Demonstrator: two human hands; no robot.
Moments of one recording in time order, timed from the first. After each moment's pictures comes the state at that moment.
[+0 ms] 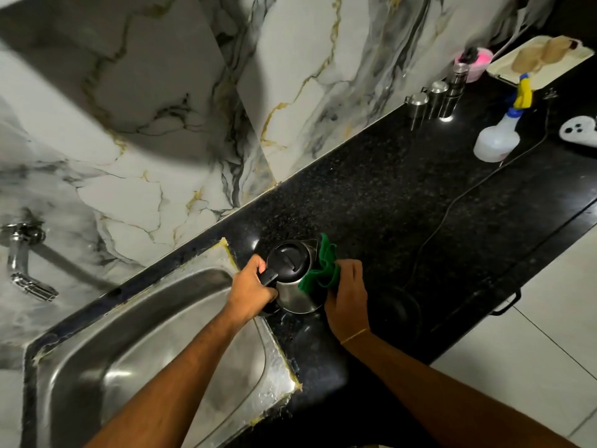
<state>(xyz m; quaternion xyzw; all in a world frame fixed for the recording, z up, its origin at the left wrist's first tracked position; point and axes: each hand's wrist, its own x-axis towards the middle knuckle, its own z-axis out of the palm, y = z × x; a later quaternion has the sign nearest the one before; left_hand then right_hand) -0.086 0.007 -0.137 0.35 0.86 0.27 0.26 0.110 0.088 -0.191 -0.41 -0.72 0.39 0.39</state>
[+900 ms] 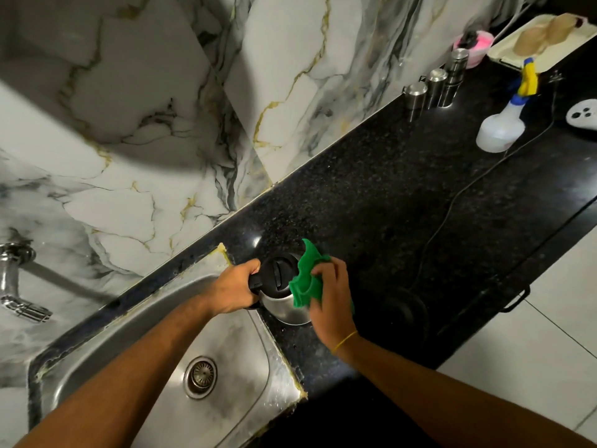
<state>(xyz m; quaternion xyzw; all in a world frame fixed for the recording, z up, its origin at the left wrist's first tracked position) -0.141 0.026 -0.117 0.50 0.80 0.05 0.32 0.080 0.081 -0.173 -0.41 -0.71 0.43 0.37</state>
